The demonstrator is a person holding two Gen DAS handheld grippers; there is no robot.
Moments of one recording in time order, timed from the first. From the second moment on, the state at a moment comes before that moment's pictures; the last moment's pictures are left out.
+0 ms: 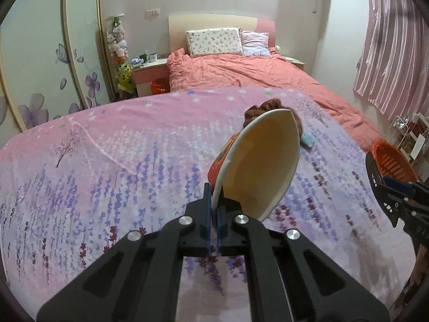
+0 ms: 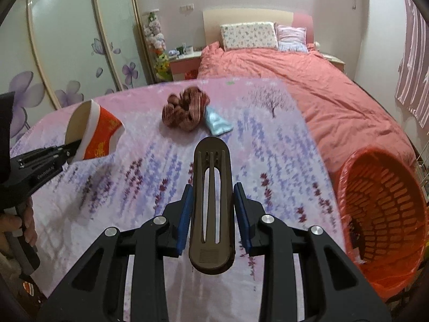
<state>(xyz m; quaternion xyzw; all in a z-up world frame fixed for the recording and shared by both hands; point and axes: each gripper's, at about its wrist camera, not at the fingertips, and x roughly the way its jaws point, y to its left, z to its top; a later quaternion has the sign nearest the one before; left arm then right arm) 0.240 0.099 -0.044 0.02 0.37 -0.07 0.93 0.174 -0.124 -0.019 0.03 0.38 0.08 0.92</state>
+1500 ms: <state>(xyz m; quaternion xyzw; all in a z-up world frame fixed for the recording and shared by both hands) 0.208 -0.248 -0.019 0.03 0.36 -0.36 0.86 0.139 -0.386 -0.013 0.19 0.32 -0.11 0.92</state>
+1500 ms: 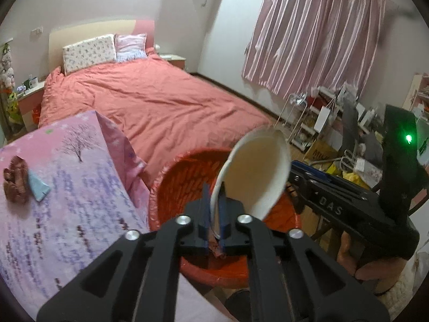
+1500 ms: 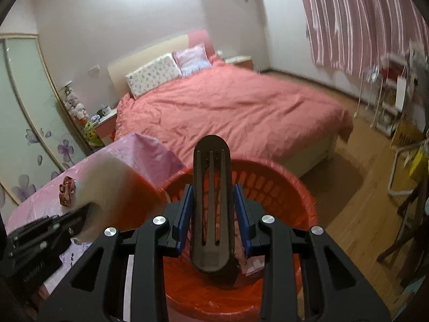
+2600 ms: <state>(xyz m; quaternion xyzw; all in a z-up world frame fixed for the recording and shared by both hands) 0.361 -0.061 -0.077 0.07 0.39 -0.04 0.92 0.160 -0.291 -0.059 0.14 0.39 -0.04 0.91</state>
